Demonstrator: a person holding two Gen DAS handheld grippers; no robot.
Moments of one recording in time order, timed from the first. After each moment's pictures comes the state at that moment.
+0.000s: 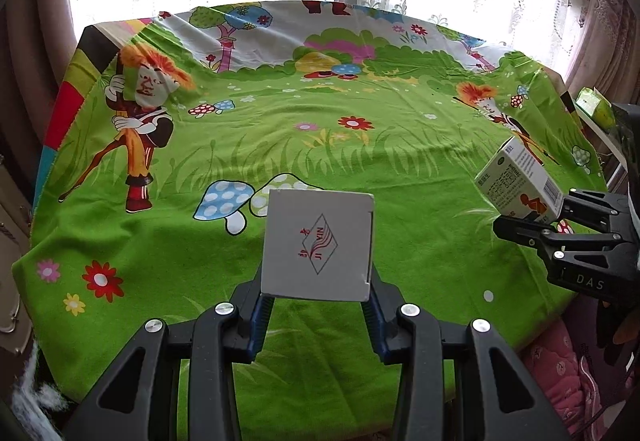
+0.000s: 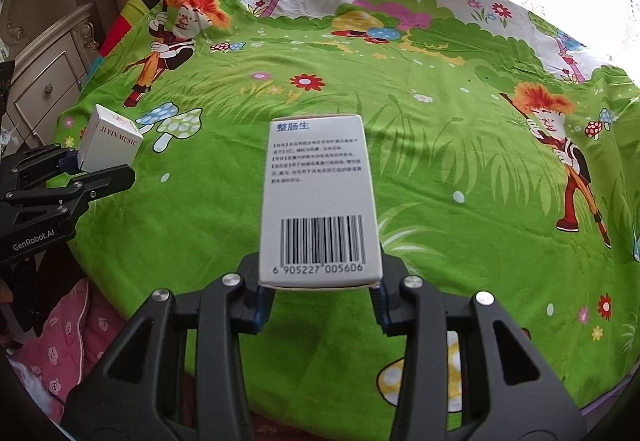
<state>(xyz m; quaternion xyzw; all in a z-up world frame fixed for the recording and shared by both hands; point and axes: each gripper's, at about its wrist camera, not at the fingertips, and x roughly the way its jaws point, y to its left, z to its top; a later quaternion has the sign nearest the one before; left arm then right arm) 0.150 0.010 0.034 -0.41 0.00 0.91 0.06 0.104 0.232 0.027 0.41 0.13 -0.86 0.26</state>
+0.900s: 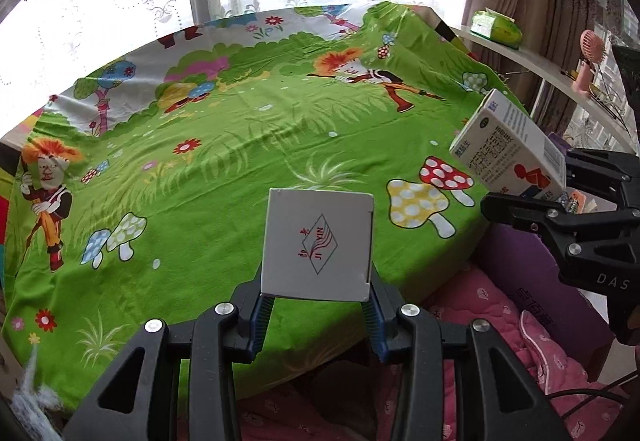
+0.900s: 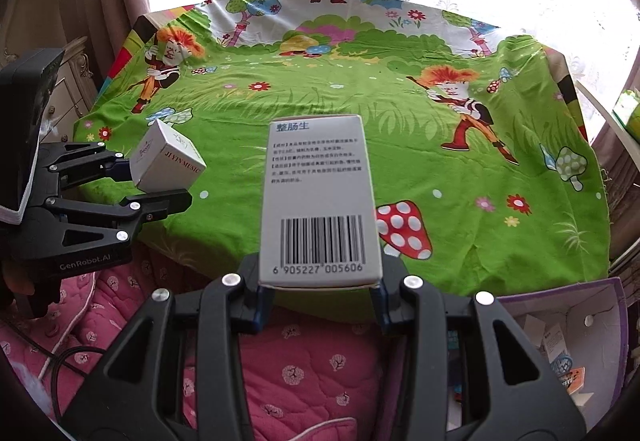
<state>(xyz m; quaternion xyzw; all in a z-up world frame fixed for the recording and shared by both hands) 0.202 0.159 0.055 -0.40 0.12 0.89 0.20 0.197 0.345 0.062 0.38 0.09 -0.90 0.20</state>
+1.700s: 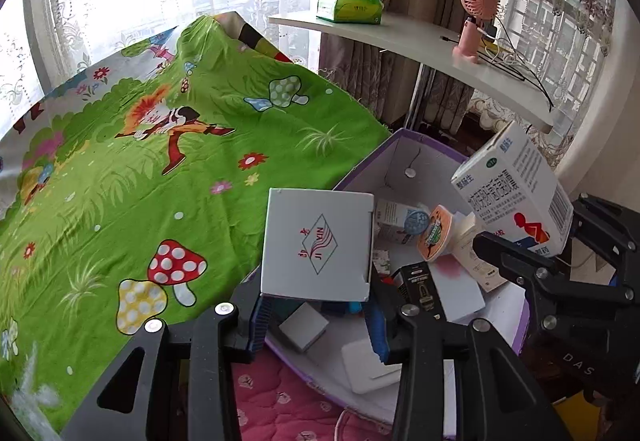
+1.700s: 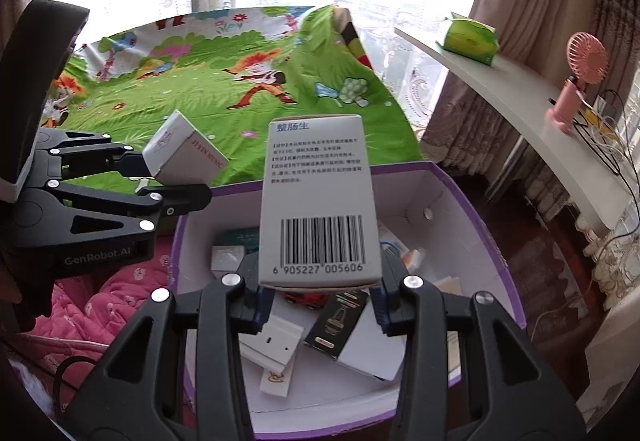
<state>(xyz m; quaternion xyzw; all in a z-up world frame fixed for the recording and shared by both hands) 0.245 0.380 0.084 -0.40 0.14 0.83 0.35 0.285 0.533 0.093 0.38 0.04 -0.92 -0.03</state>
